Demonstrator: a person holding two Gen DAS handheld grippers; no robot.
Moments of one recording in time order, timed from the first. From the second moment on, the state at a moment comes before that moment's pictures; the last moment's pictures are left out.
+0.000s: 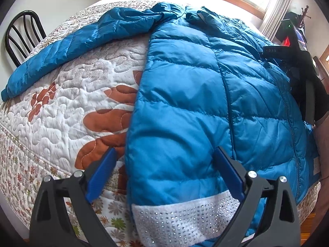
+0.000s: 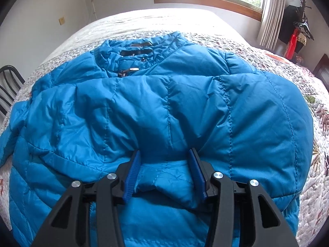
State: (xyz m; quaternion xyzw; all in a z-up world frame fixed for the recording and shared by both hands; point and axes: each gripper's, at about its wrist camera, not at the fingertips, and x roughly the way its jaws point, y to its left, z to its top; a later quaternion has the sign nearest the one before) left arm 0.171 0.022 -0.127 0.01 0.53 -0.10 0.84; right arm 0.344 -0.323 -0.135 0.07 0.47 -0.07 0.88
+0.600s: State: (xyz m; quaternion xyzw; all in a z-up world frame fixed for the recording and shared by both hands) left arm 0.186 0.102 -0.095 -0.06 0.50 -0.03 0.86; right arm 0.206 -0.345 -0.063 0.11 0.46 -0.03 0.88
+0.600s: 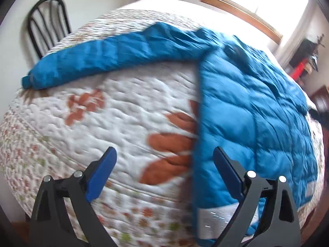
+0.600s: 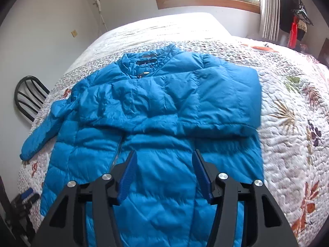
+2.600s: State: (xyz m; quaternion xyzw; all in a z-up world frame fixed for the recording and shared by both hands) left arm 0.327 0.117 0.022 -0.12 0.34 0.06 0.93; right arm 0.084 -0.369 -0.135 0.16 0.49 -0.04 0.86
